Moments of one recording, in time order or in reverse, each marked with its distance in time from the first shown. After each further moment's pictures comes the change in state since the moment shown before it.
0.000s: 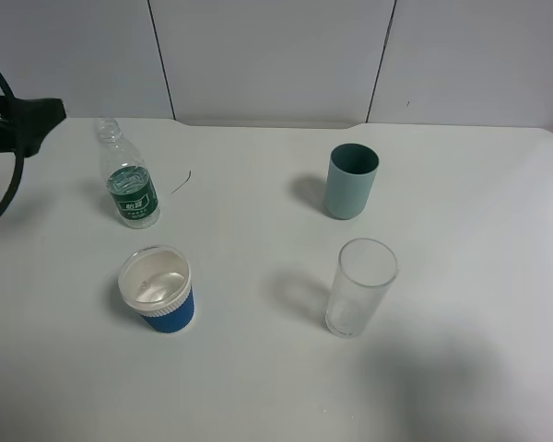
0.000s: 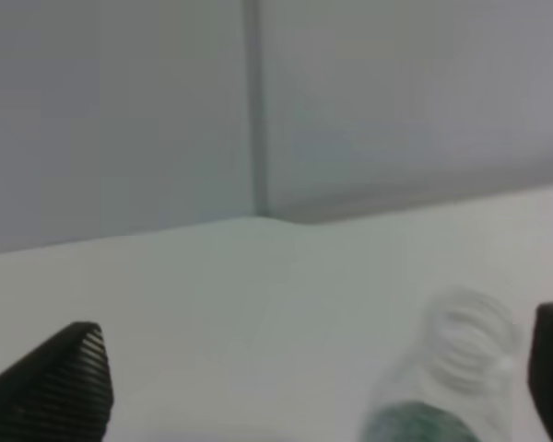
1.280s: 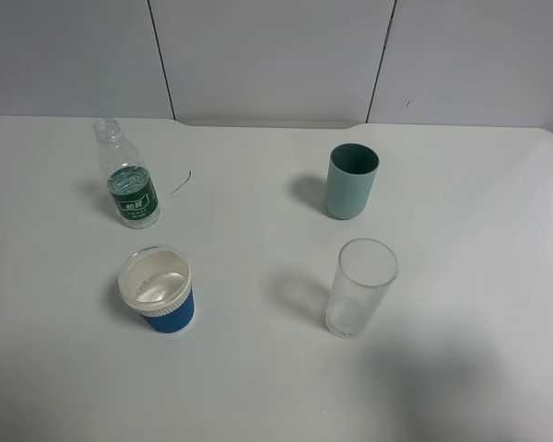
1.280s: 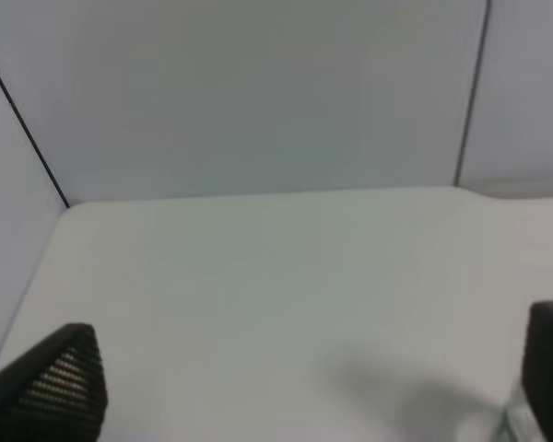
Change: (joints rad) left arm -0.096 -0.377 -0.201 -0.776 0.820 0.699; right arm 0.000 0.000 0.000 0.000 0.000 0.000
